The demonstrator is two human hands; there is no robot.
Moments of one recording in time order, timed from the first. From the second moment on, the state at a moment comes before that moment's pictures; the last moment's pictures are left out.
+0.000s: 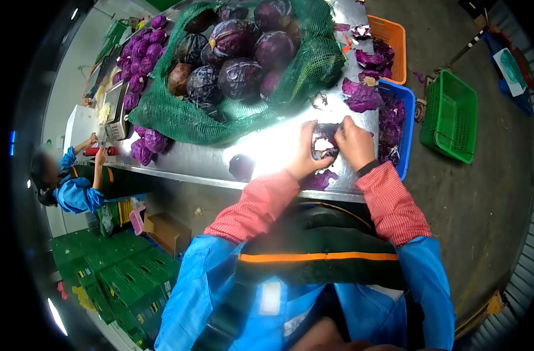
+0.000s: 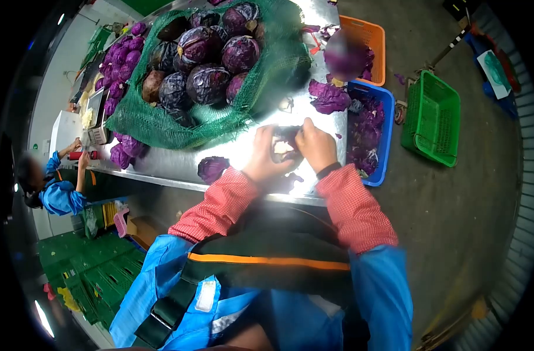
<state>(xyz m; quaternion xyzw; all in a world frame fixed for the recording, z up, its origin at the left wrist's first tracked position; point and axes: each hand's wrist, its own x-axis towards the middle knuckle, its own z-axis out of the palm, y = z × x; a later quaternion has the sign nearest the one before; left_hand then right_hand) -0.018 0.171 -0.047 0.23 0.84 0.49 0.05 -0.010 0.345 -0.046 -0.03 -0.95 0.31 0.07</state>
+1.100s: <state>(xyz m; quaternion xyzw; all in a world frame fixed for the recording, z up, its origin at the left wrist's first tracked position) -0.025 0.182 -0.054 0.16 0.85 0.51 0.06 0.024 0.355 -0.043 -0.04 -0.92 0.38 0.07</state>
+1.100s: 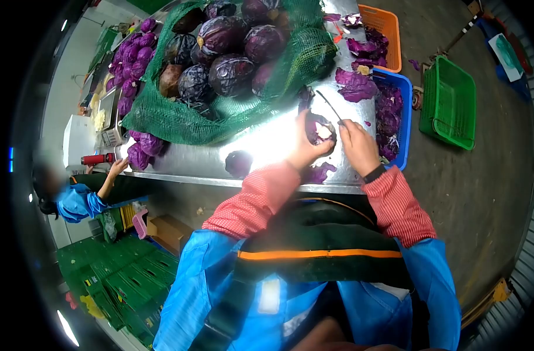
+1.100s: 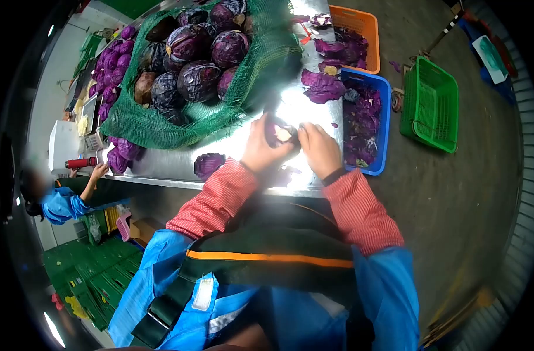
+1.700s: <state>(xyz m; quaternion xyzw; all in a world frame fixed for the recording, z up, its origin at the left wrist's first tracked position) -0.039 0.188 -0.058 0.16 0.81 0.56 0.06 -0.003 0.388 -0.047 -0.08 -0.92 0.38 0.02</state>
